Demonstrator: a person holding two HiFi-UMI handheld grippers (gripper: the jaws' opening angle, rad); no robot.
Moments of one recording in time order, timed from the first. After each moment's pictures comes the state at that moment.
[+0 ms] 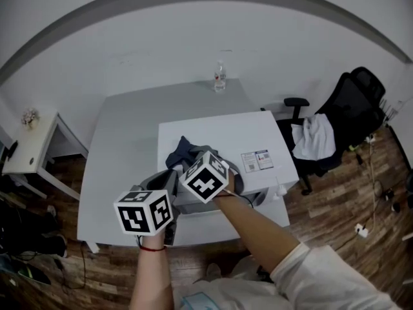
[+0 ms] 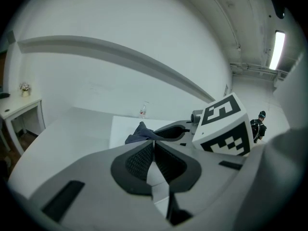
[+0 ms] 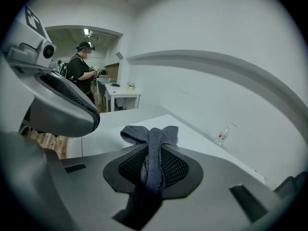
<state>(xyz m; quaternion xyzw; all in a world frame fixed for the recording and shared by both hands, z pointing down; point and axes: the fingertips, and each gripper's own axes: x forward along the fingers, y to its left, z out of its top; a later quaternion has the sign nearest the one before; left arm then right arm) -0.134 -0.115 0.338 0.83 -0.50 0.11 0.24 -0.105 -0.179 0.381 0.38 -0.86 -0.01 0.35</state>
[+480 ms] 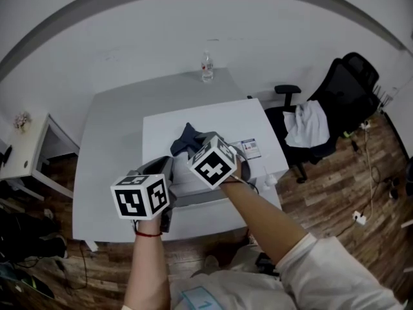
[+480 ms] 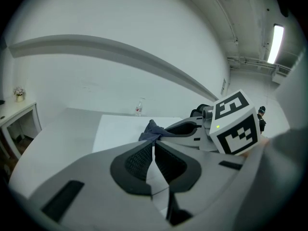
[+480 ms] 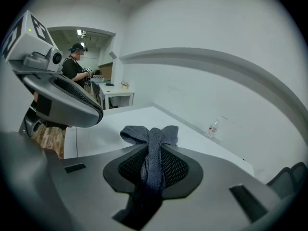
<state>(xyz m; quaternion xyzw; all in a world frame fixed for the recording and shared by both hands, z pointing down) -0.099 -0.133 0.345 0.83 -0.48 0.14 0.23 -0.040 -0.188 0.379 0.41 -0.85 0.01 0.35</state>
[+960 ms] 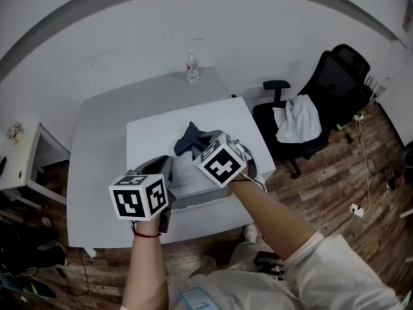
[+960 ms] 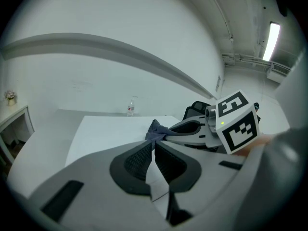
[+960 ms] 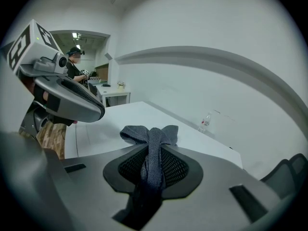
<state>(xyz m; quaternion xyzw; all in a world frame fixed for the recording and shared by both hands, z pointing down) -0.050 -0.141 0.345 0.85 -0.45 0.16 0.23 0.024 -0.188 0.380 0.42 -0.84 0.04 0.34</state>
